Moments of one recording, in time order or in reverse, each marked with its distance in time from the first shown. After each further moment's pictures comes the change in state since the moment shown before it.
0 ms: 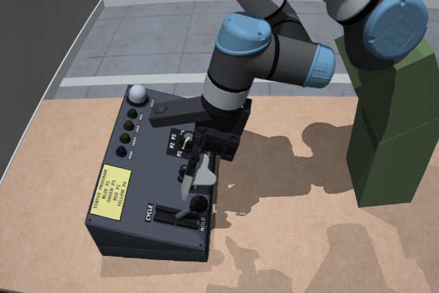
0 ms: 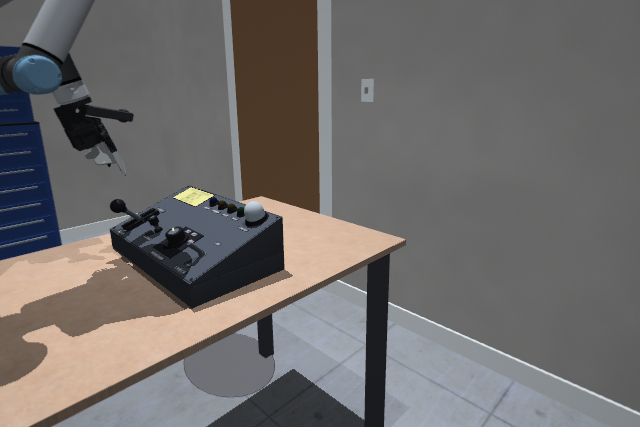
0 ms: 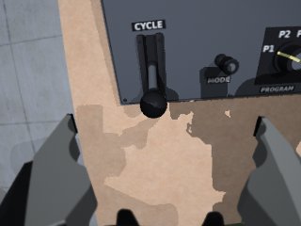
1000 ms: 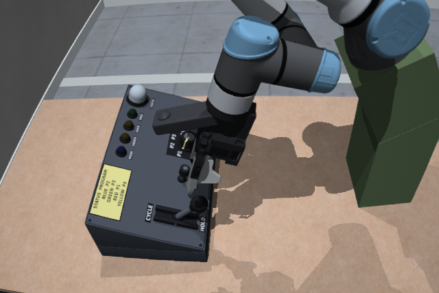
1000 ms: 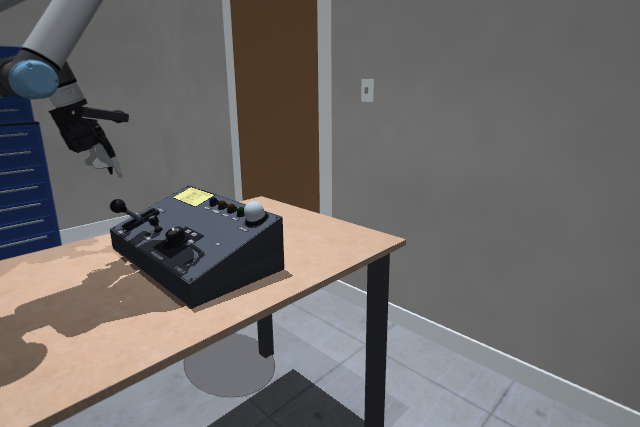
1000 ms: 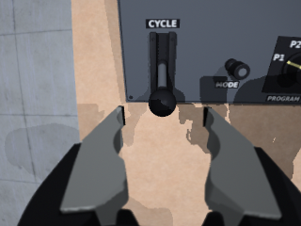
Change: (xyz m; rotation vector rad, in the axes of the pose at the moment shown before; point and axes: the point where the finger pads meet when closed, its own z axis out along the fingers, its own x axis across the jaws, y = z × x) arm -0.013 0.006 0.001 0.022 -0.027 -0.076
